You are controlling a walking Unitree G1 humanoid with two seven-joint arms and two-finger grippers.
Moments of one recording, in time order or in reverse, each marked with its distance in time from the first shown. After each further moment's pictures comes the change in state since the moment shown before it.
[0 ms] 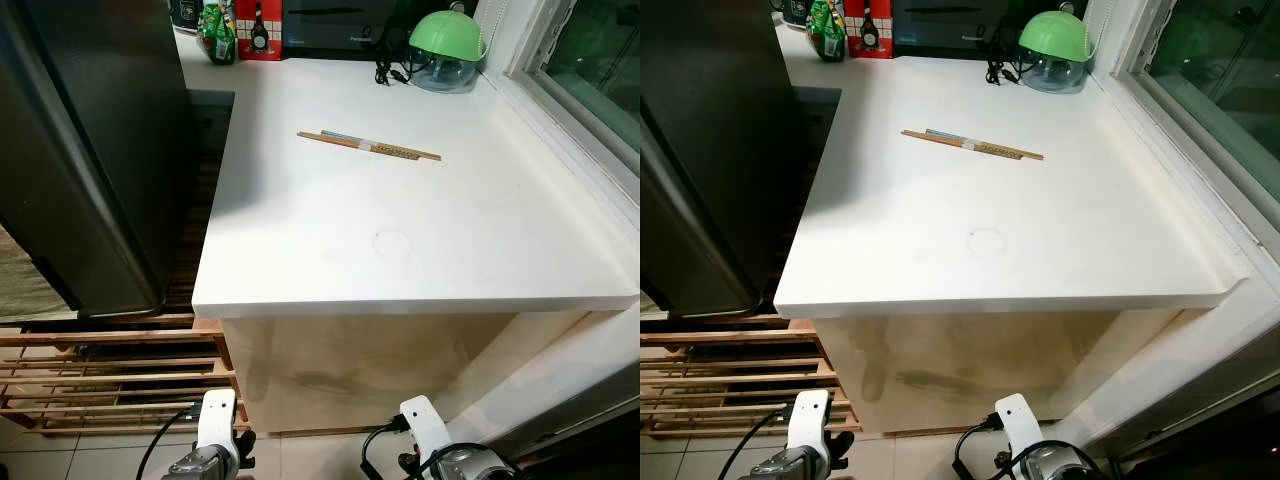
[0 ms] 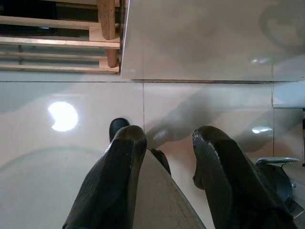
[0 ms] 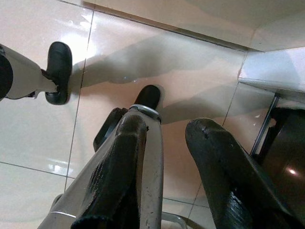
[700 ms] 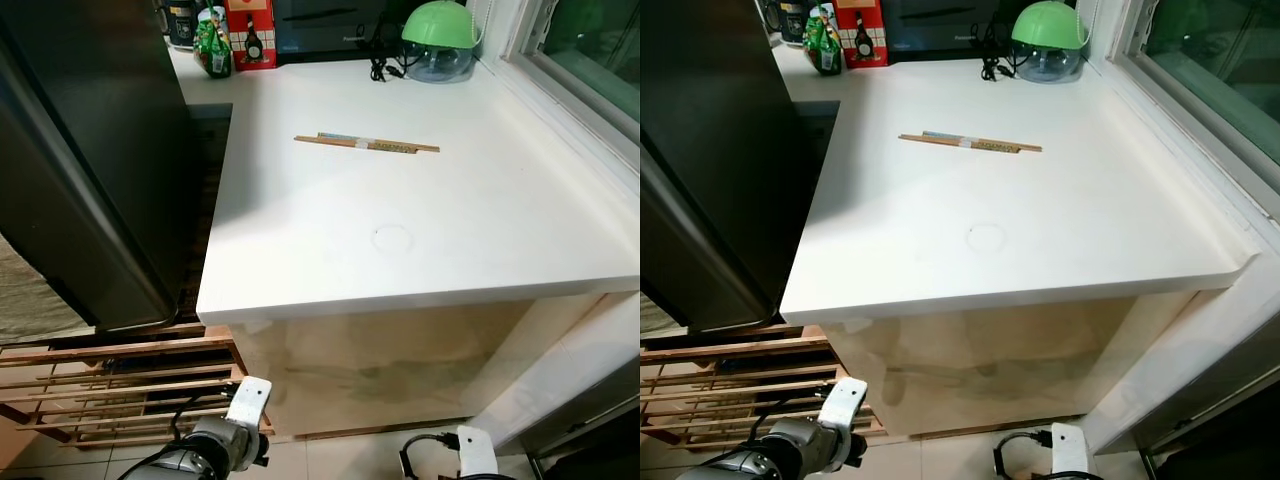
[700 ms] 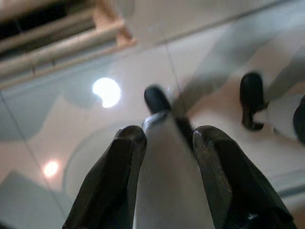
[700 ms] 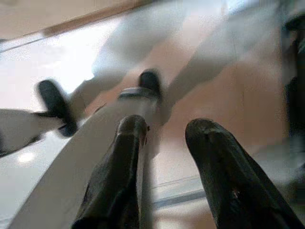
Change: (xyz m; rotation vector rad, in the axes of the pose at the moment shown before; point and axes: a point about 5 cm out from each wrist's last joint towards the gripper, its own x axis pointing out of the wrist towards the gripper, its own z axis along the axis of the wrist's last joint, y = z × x) left arm 0.007 -0.037 0.033 0.310 0.194 -0.032; right arm -0.007 -0.036 -0.040 0.394 0.005 -0.253
